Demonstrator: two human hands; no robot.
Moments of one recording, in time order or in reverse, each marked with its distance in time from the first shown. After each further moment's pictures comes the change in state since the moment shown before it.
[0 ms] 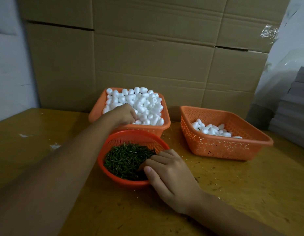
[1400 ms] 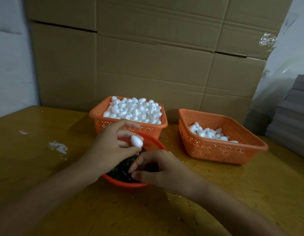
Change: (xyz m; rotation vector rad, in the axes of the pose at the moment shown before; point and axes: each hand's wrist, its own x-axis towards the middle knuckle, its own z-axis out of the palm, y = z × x) left_hand -0.152 -0.001 0.032 -0.701 0.178 0.259; right_hand 0.028 -0.001 -0.031 0.495 -0.359 0.267
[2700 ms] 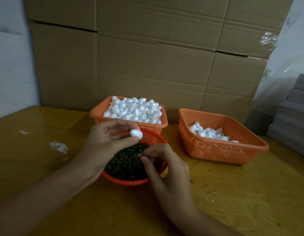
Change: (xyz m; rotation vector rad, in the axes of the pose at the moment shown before) left_hand 0.003 -0.008 -0.003 -0.341 0.085 0.063; right_hand -0.019 0.008 0.049 0.009 0.733 -0.287
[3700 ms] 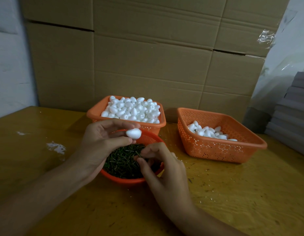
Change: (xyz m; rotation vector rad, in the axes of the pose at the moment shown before) left_hand -0.001 0.005 0.001 -0.137 -0.062 0.031; right_hand 0.002 0.003 0.001 -0.058 -0.014 0.033
